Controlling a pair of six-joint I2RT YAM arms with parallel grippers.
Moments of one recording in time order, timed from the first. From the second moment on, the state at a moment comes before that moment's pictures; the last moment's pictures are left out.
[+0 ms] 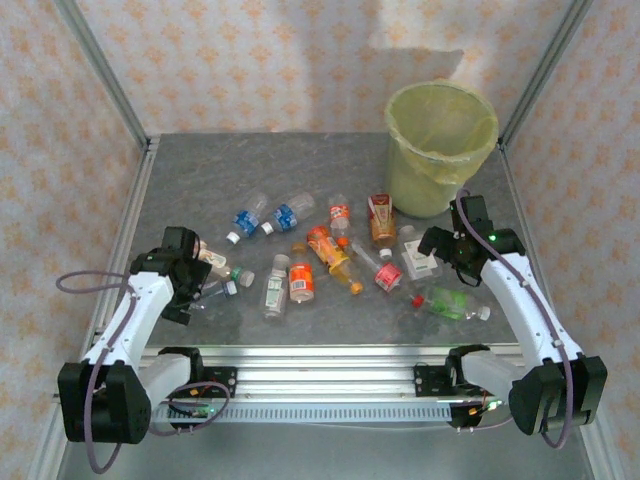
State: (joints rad) left arm 0.05 1.04 0.69 -1.00 -0.12 -1.31; right arm 0.13 1.08 0.95 -0.99 0.08 0.55
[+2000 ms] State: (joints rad) left arm 0.09 0.79 0.62 -0.95 -0.11 -1.42; right arm 0.13 0.99 0.95 -0.96 -0.02 0.56
